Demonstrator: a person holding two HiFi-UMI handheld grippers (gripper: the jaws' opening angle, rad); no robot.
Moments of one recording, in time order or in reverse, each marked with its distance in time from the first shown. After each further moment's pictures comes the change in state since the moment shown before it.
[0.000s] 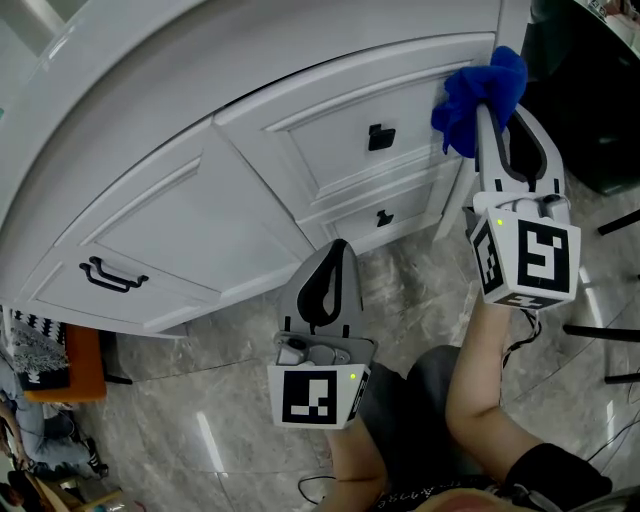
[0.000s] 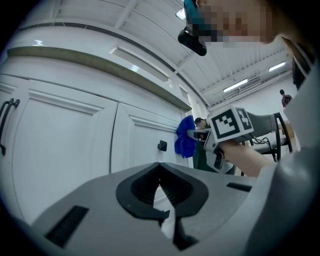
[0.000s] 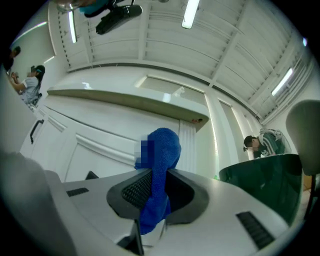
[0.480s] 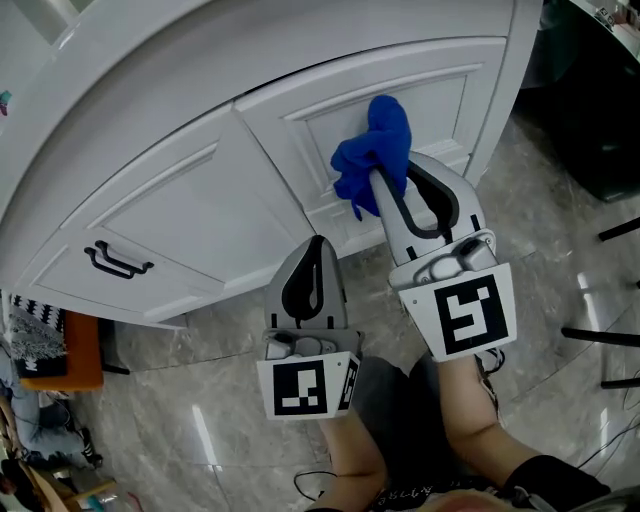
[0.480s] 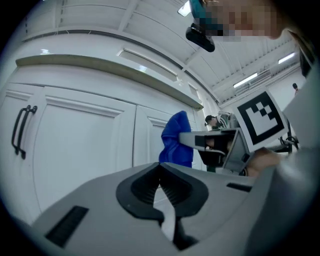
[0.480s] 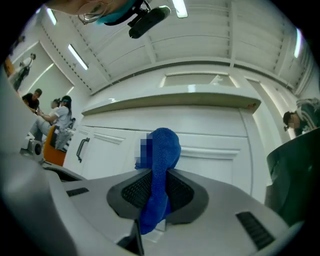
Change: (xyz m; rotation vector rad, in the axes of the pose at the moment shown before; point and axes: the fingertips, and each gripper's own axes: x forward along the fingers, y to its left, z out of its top) left arm -0.017 0.035 -0.003 -0.010 0.017 0.135; right arm -0.034 0.149 0.009 0.102 -0.001 0.421
